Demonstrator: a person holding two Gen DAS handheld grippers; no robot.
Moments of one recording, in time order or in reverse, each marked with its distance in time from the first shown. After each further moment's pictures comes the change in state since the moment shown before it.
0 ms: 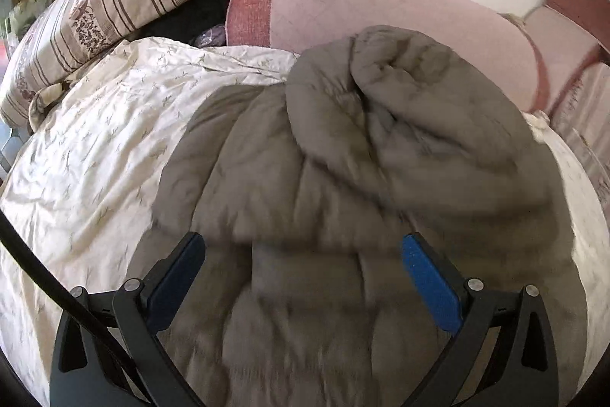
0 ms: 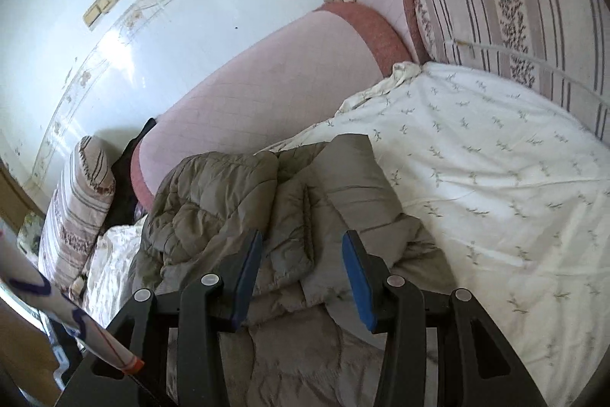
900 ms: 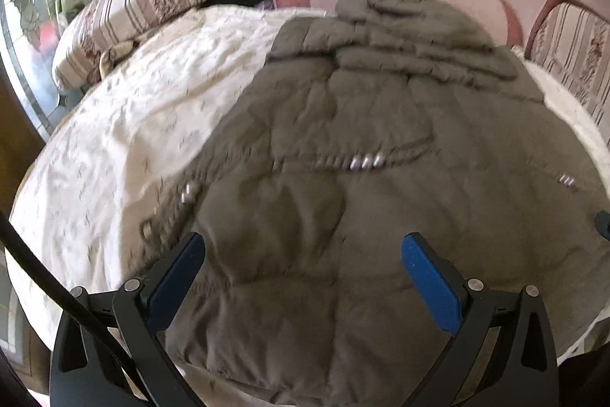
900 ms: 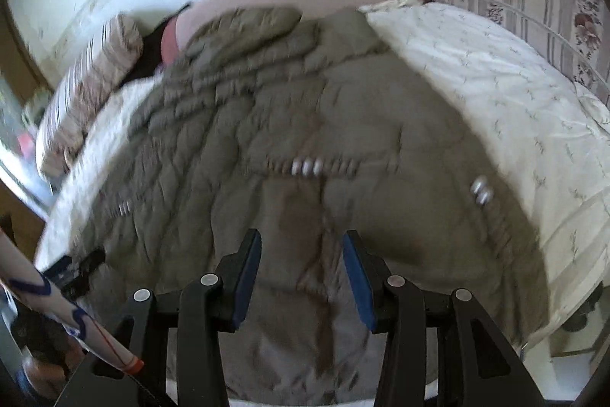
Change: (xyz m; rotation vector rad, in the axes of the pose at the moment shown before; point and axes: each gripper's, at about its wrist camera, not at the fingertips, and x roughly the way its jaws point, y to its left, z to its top) left arm -0.122 0.055 -0.204 0.053 0.002 0.100; right arm -0.114 -0.011 -0.197 -0.237 0.252 -0.041
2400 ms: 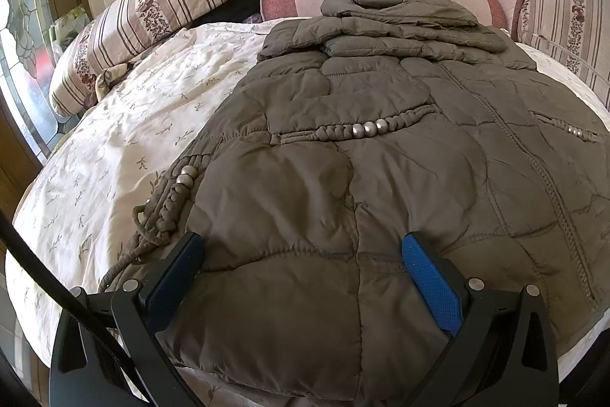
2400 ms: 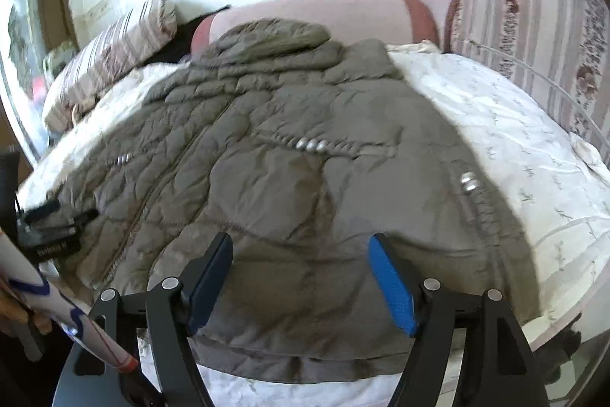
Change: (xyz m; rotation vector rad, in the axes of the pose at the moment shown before) left arm 0.008 -0.003 -0.031 0.096 -0.104 0.005; right arm -0.018 -0.009 -0.041 -0.177 -0.188 -0.032
